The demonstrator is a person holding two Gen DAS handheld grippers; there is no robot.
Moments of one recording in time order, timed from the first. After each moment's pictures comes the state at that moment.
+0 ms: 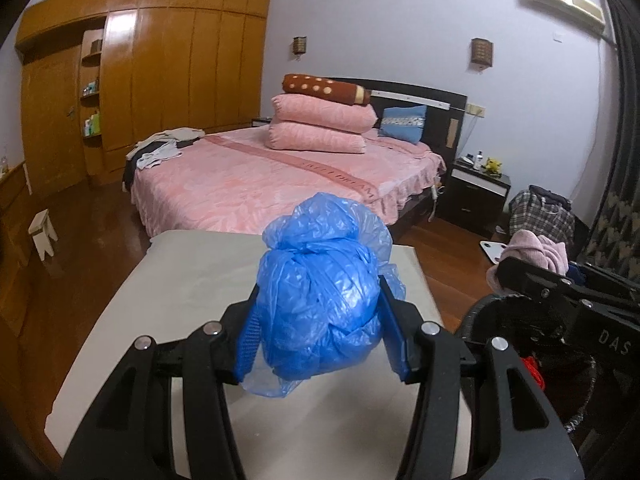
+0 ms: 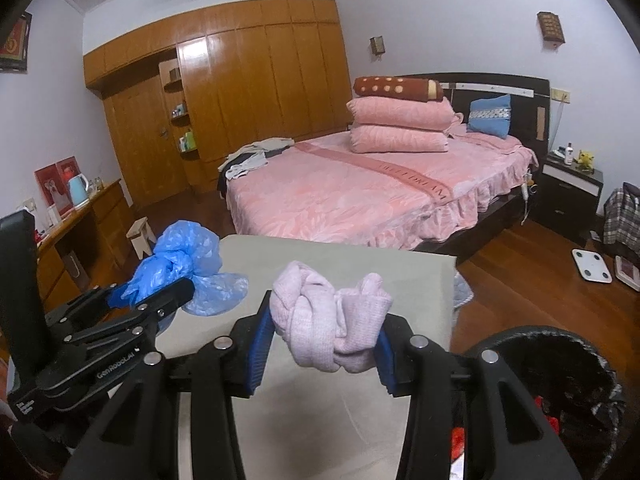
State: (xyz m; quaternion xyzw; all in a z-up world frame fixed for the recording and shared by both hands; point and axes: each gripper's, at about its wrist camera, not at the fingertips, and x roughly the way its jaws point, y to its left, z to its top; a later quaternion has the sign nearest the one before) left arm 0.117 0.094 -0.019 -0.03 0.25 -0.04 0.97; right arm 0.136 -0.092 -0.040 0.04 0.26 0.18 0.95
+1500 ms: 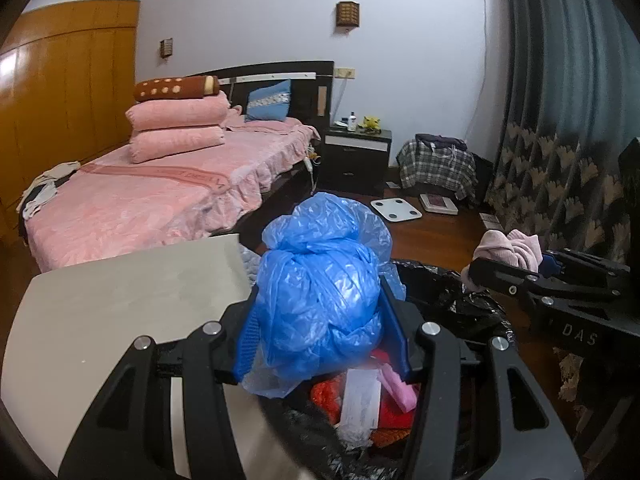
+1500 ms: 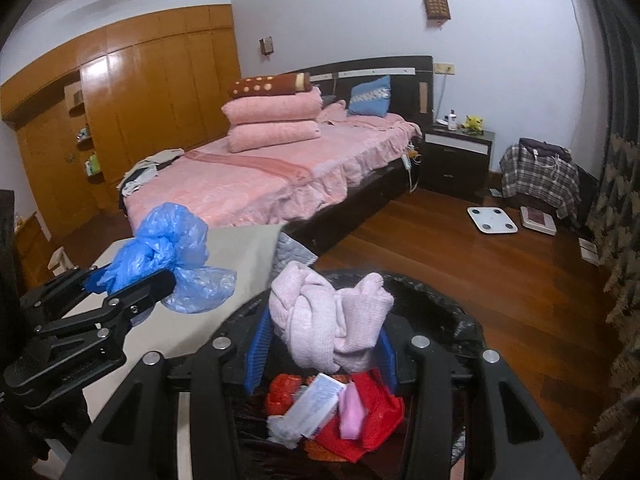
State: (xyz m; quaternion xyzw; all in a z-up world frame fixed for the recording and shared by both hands) left arm 0.127 -0.130 -0.061 0.05 0.26 -0.25 0.93; right arm 0.088 -0.303 -0.083 0.07 0.28 0.00 0.96
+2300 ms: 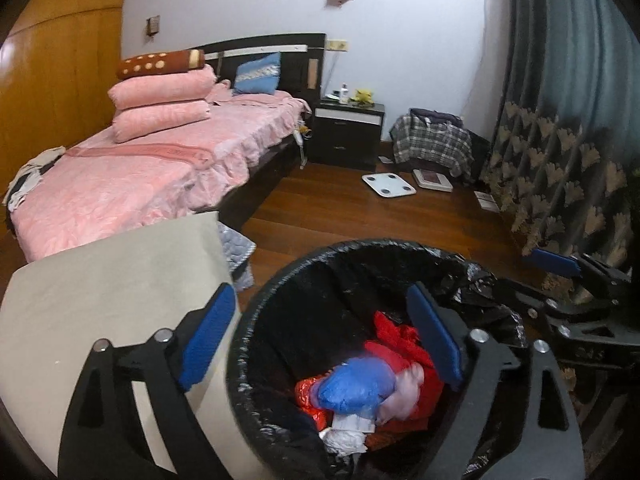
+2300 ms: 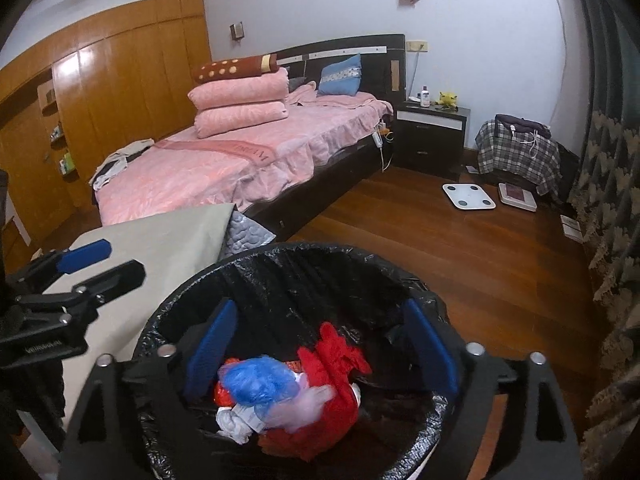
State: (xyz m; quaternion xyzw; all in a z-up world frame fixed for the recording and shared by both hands) left arm 0.162 -0.145 -0.084 0.05 0.30 -0.25 0.92; right arm 0.095 -0.347 -0.118 0.08 0.31 -0.04 0.95
